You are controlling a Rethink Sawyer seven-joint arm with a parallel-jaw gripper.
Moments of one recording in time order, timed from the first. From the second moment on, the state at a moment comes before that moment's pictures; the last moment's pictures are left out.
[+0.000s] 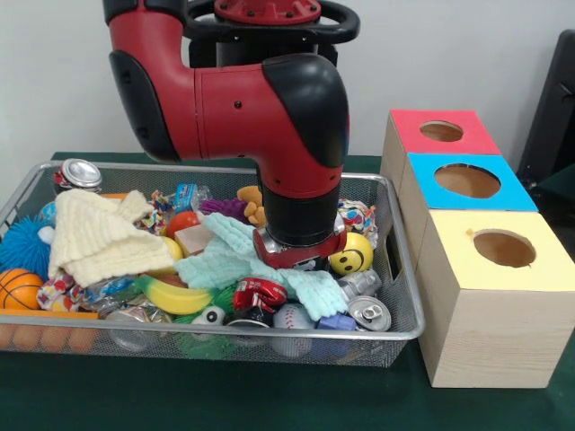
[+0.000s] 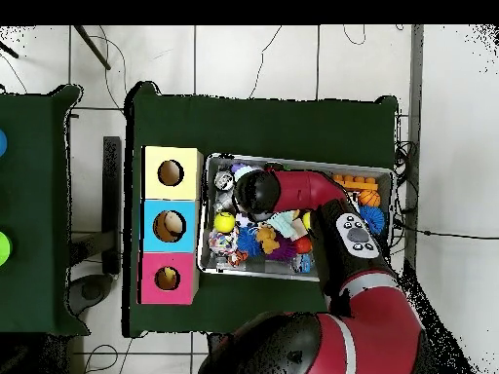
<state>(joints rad) -0.42 -0.35 0.30 1.38 -0.40 0.71 1.41</state>
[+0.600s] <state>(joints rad) -0.42 -0.39 0.30 1.42 -0.39 0.72 1.41</state>
